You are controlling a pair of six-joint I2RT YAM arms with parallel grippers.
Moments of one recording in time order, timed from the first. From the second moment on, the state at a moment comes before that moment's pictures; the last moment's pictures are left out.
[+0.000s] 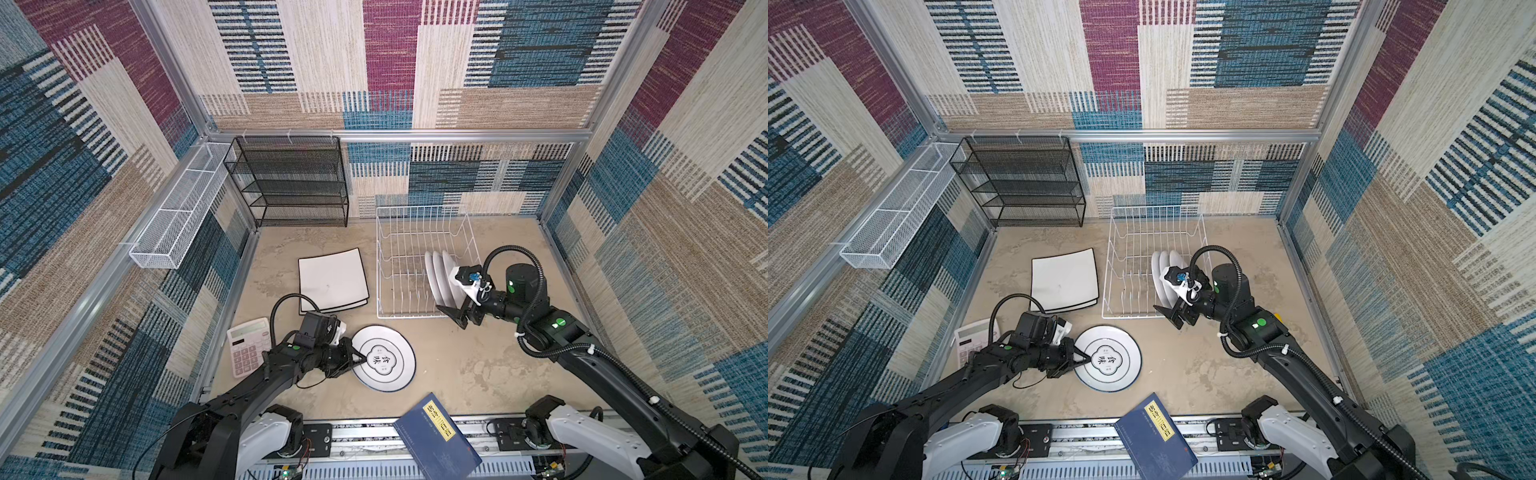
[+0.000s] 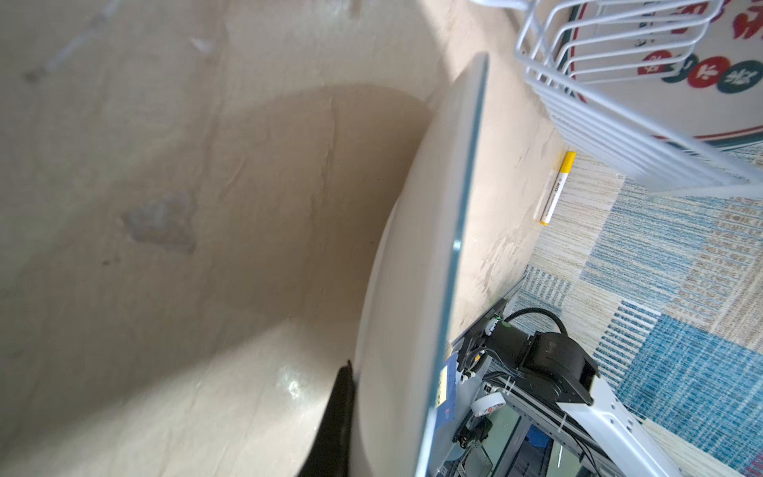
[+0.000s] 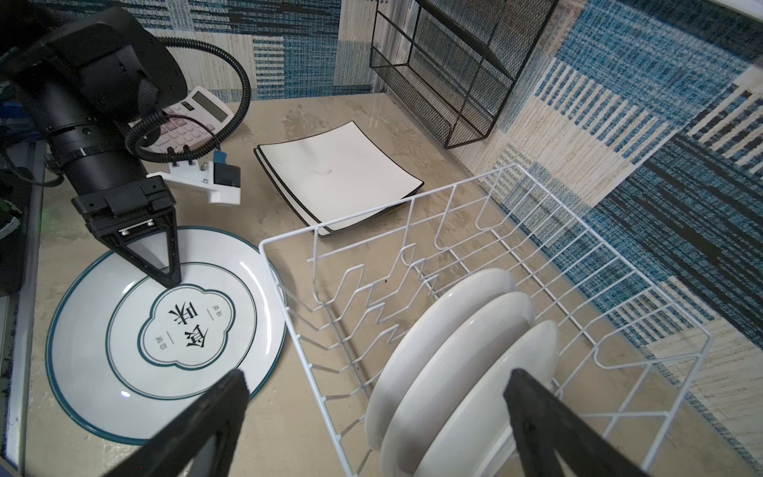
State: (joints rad) left arm -0.34 1.12 0.39 -0.31 0.67 -0.79; right arm 0.49 0.97 0.83 -0.27 -0.41 -0.43
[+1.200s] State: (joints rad) left arm -0.34 1.05 0.61 -0.68 0.39 -0.75; right arm 0.49 0.93 0.83 -0.23 -0.33 -0.38
